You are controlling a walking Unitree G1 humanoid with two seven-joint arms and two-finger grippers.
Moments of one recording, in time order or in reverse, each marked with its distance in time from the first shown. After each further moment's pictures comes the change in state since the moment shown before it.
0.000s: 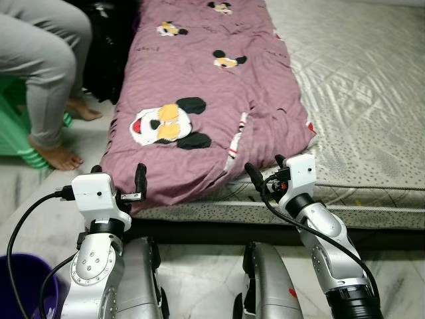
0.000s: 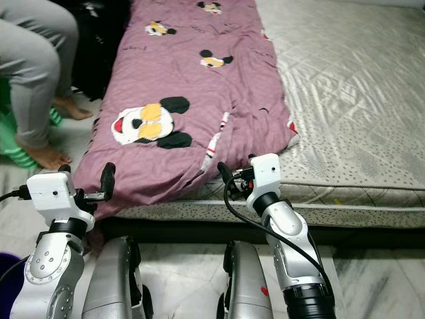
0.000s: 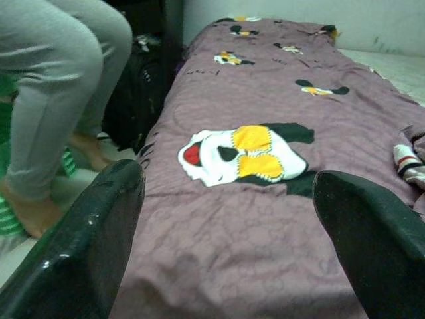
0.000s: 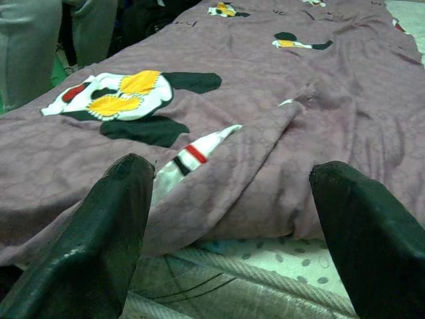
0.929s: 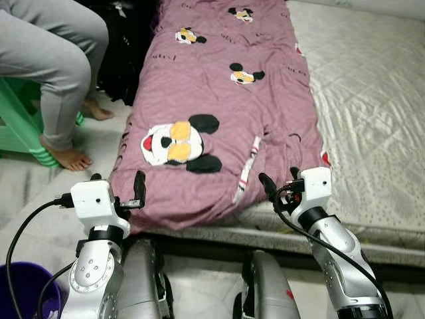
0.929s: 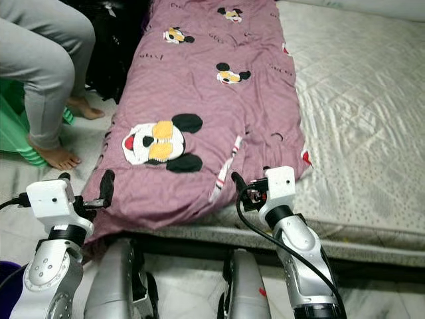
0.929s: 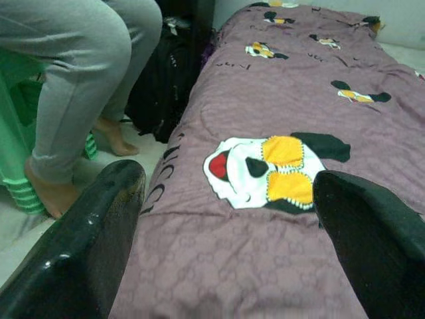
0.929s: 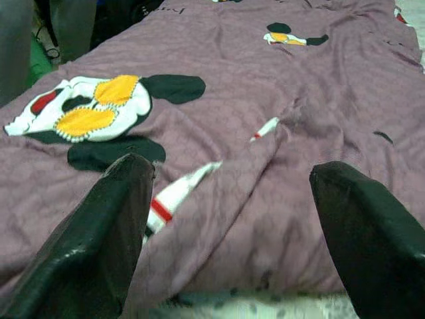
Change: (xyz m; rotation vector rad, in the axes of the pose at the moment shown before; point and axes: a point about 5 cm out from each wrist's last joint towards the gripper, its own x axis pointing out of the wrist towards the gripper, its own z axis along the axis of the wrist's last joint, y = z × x) left arm -0.008 0.003 -0.008 -0.012 0.043 0.019; right arm -0.024 -0.013 -0.013 0.017 0.053 -0.086
